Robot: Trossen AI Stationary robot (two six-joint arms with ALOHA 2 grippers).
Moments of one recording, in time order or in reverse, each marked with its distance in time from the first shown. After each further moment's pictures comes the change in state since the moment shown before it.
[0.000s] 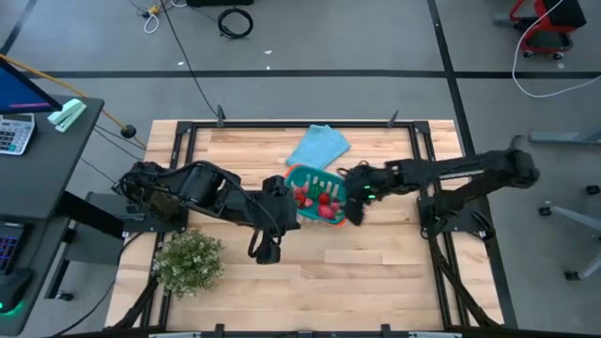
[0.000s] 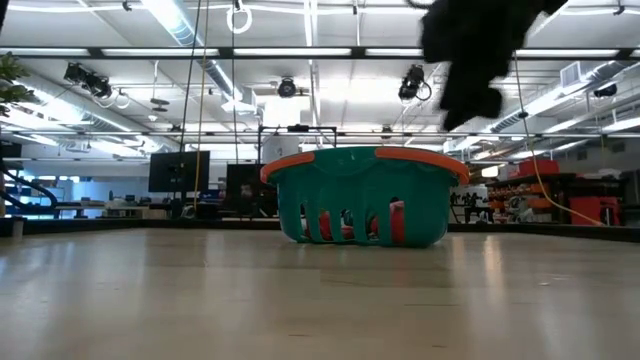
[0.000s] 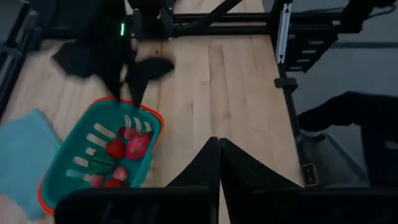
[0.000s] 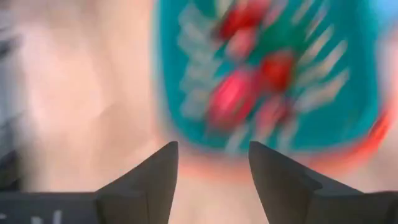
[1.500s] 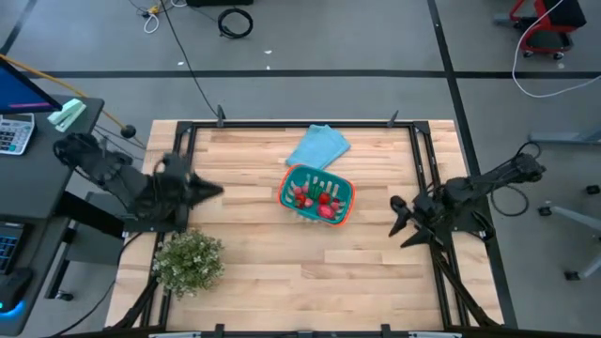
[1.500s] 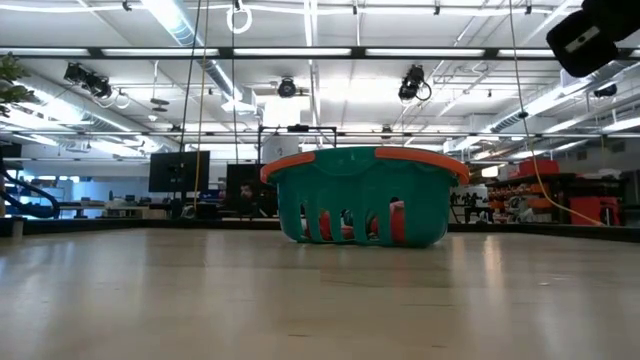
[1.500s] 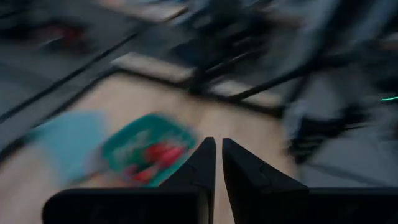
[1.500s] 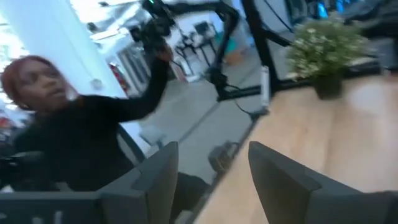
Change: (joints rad) left arm -0.211 -1.033 -1.150 0.526 -0.439 -0.231; right arm 0.388 -0.992 -0.673 0.607 -0.243 -0.078
